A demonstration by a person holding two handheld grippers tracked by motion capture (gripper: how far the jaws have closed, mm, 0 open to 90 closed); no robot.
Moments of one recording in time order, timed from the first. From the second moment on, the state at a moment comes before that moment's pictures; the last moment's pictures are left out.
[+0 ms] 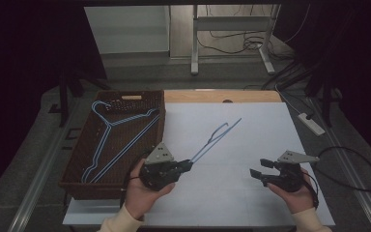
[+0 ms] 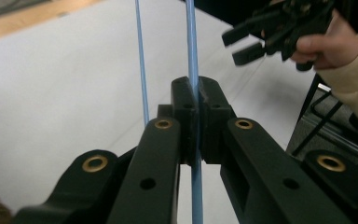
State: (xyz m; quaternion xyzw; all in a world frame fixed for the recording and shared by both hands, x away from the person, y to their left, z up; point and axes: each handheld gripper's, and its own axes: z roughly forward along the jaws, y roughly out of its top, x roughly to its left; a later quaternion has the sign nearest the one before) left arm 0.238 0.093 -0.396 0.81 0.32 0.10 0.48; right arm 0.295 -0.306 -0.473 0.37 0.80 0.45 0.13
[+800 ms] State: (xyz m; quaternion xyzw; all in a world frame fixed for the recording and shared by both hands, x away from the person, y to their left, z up) left arm 0.261 0.231 -0.360 0.76 0.39 0.17 0.49; right arm 0.296 -0.304 -0.476 0.38 0.81 0.44 0.13
